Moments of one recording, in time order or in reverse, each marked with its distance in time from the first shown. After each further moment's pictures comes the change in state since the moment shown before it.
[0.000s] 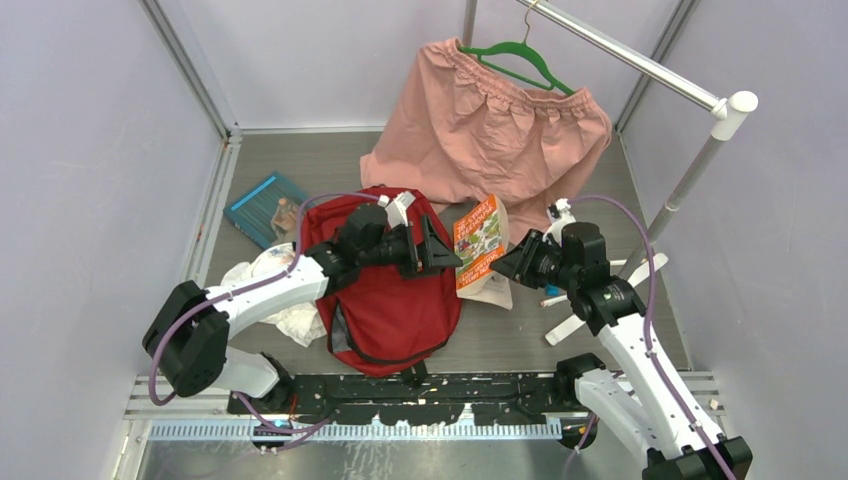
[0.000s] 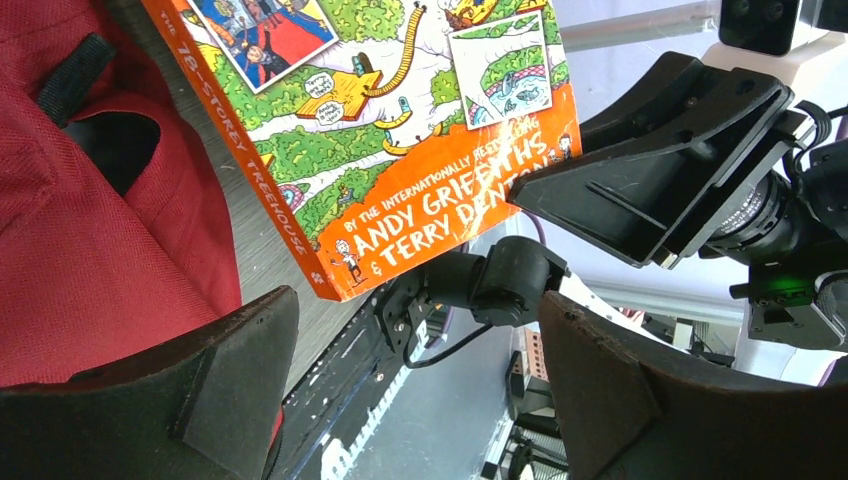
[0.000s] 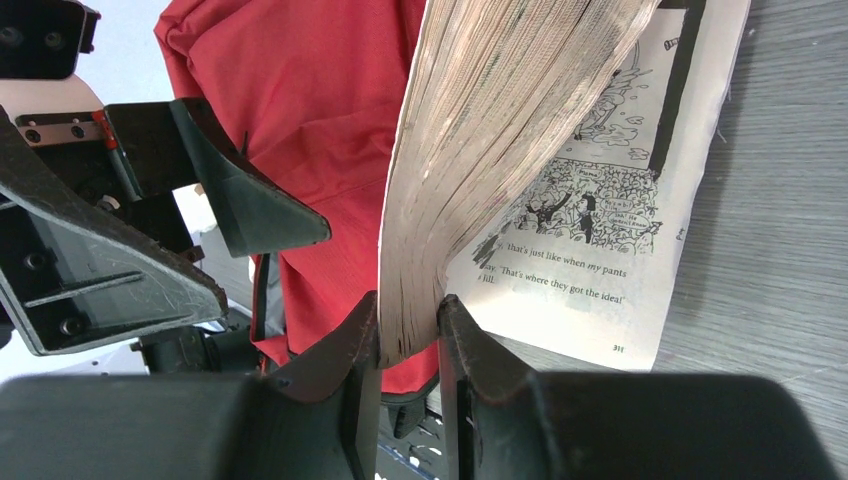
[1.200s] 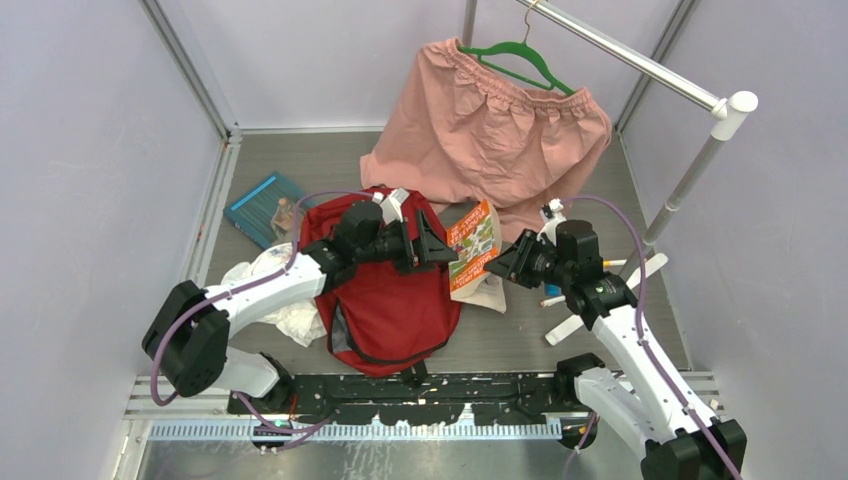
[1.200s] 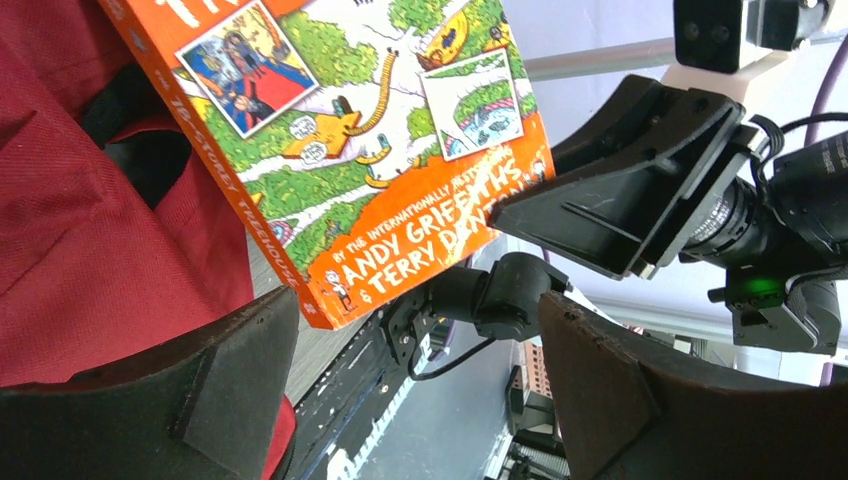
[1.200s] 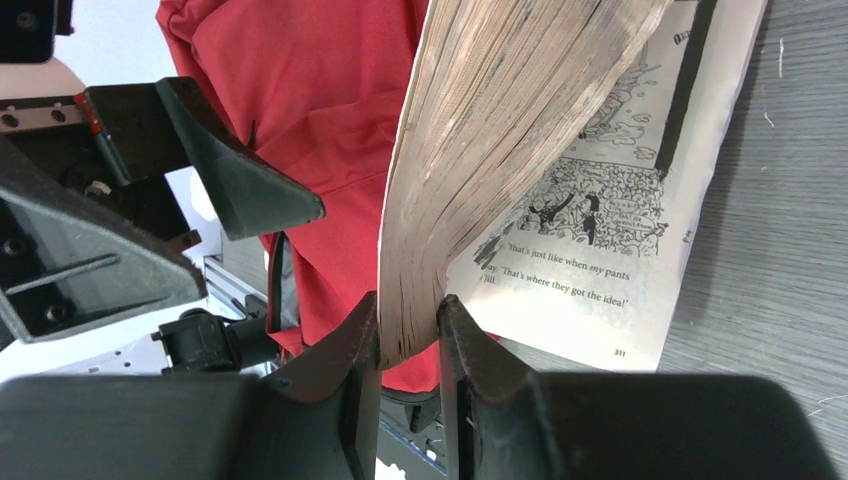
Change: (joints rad) left arm 0.034 0.000 -0.003 0.007 0.004 0.002; right arm 0.000 0.074 -0.041 0.087 -0.069 0.043
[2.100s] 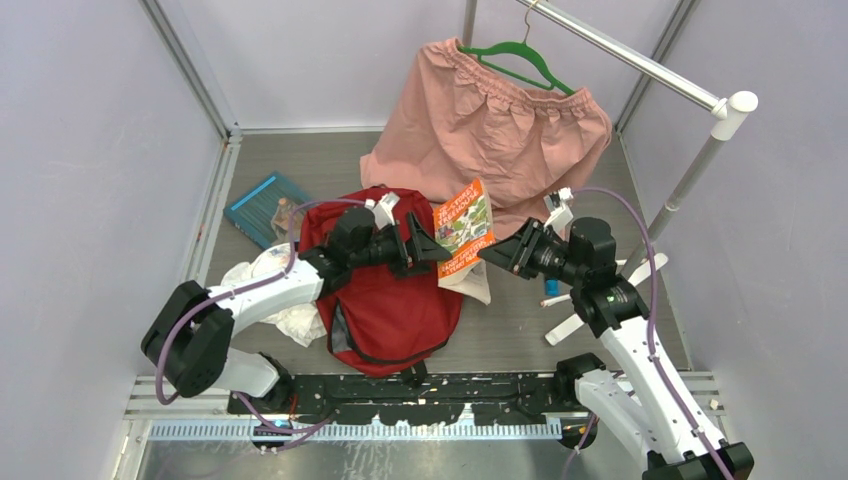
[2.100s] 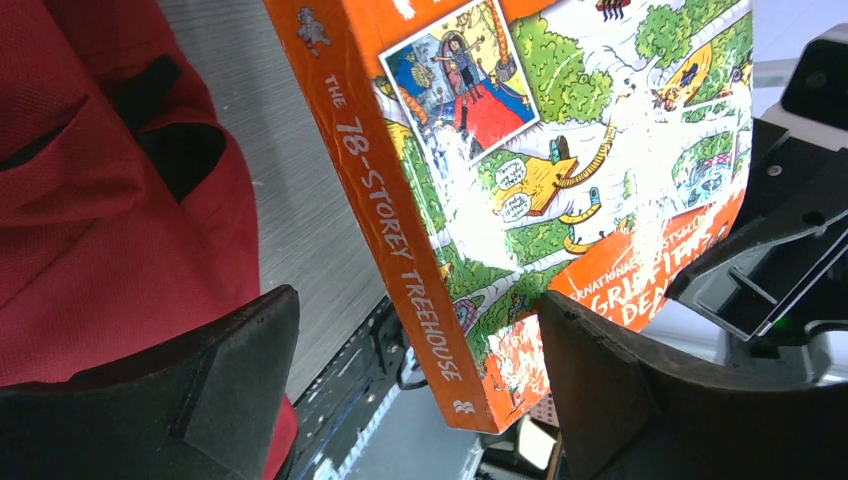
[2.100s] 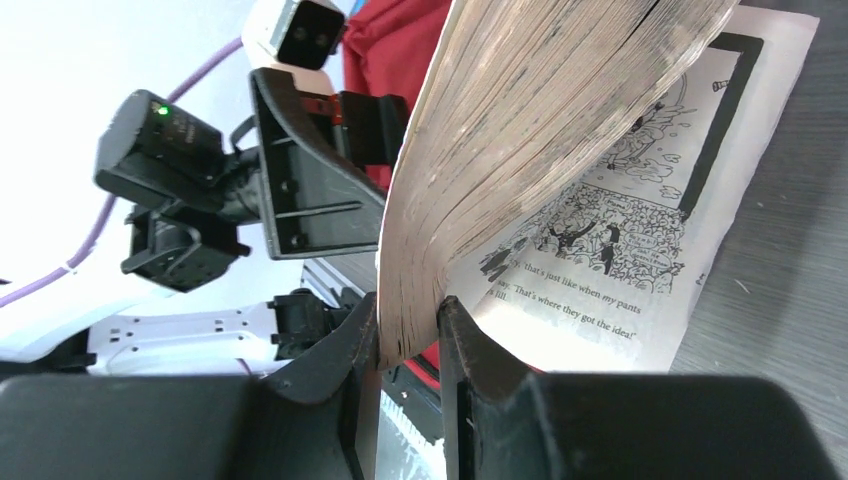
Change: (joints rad) left arm 0.033 -0.004 -0.080 0.087 0.008 -0.065; right arm 0.000 -0.085 0.055 0.090 -0.122 0.099
